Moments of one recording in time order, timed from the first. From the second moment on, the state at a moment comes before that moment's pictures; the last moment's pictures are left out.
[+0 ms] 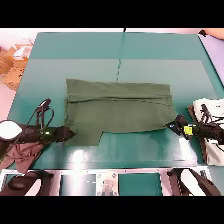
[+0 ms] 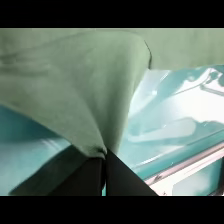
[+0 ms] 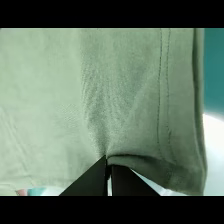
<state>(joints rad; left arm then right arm) -0.07 -0.63 0.45 0.91 -1.16 -1.50 -0.56 -0.85 0.41 -0.85 1.15 1.40</state>
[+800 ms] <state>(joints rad) -0.07 -1.15 1.03 0.99 -1.03 -1.40 -0.38 -1.17 0.90 -0.80 1.04 1.44</state>
